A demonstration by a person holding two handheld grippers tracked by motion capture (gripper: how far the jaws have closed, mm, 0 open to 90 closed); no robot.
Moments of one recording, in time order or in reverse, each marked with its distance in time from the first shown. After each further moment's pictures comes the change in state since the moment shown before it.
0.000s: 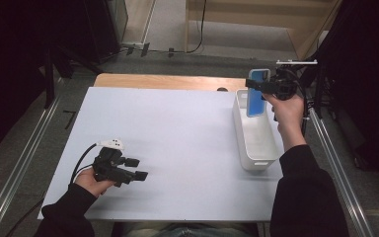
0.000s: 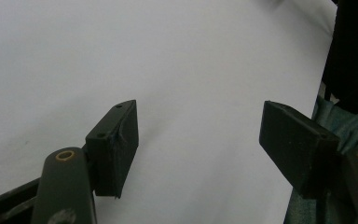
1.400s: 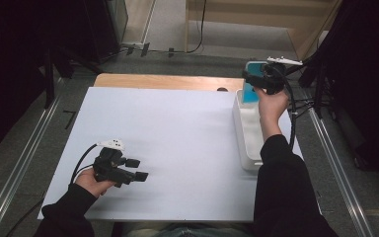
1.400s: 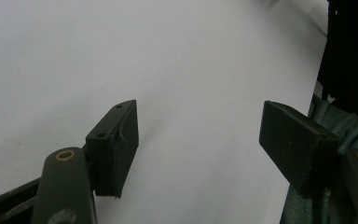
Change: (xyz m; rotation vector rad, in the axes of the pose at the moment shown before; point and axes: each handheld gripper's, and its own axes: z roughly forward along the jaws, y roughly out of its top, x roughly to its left) left arm 0.000 0.000 0.001 -0.002 -0.012 0.002; right arm -0.006 0.003 0.047 -0.176 -0.210 -0.024
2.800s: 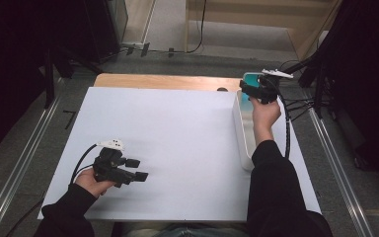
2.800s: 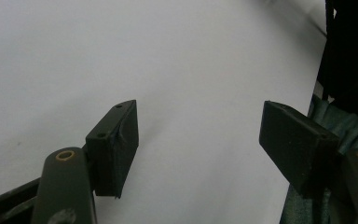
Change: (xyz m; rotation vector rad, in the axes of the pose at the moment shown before) left arm 0.000 0.000 0.000 0.003 -0.006 0.001; right arm -0.008 -0.040 0.027 0.030 -0.055 0.030
